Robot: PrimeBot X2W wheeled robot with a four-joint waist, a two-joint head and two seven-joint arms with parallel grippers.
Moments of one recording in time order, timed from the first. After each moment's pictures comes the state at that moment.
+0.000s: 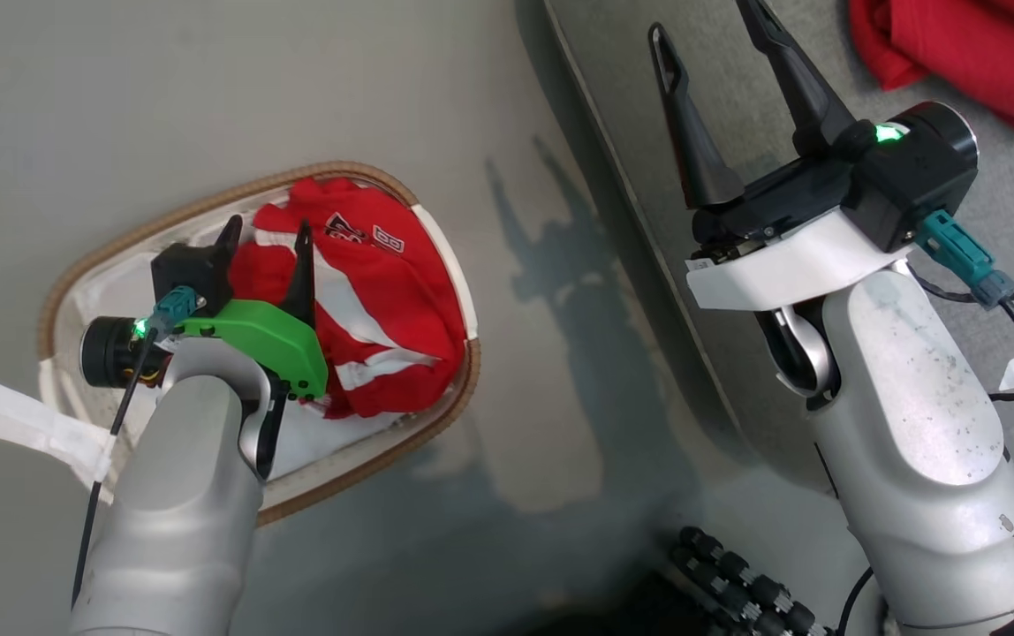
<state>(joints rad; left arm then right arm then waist) -0.71 0.08 -0.23 0.90 -0.25 -0.13 -0.26 -0.67 -0.05 0.24 0.13 0.17 0.13 -0.26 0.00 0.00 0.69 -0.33</state>
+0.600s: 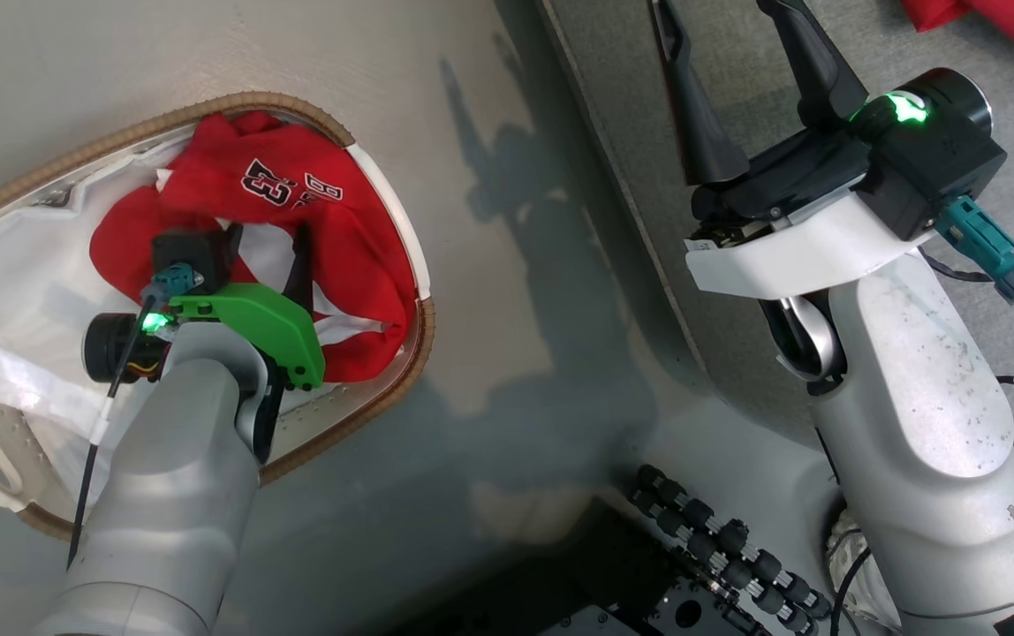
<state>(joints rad) -0.83 0.09 -0.36 1.11 -0.41 -0.13 -0.26 -0.70 -0.05 0.25 0.08 0.18 0.13 -0.26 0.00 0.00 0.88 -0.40</state>
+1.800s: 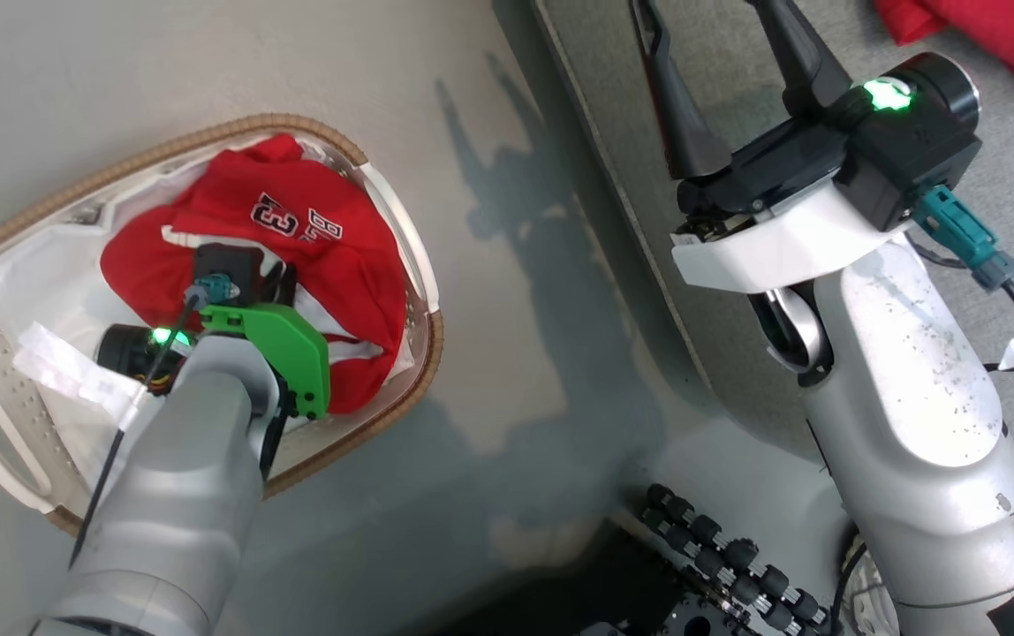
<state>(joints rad) -0.89 0.09 -0.54 1.28 -0.45 -0.13 -0.23 -0.73 -0.05 0.27 0.10 0.16 0.13 -0.26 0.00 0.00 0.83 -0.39</state>
